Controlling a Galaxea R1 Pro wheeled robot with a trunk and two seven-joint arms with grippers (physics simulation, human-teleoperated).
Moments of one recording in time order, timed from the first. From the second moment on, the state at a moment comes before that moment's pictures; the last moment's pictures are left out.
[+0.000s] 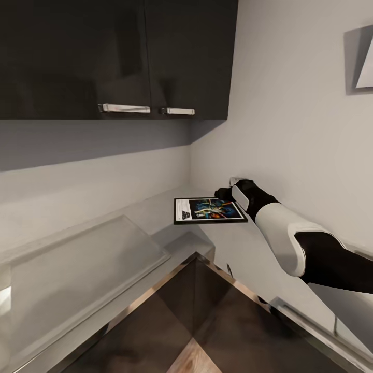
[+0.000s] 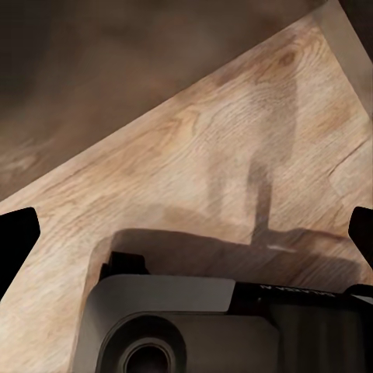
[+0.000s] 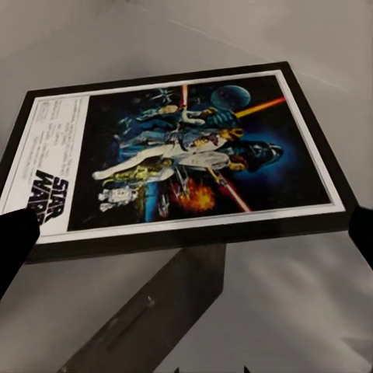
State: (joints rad) left arm 0.06 0.15 0.13 -0.43 0.26 -0.09 -0.39; right arm -1.43 0.10 -0.01 -0.19 -0.11 0.50 -0.13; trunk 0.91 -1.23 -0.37
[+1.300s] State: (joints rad) left arm 0.06 0.15 0.12 -0.25 0.26 -0.10 -0.39; right arm -1.43 0.10 -0.01 -0.19 -0.11 0.50 -0.13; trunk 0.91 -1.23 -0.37
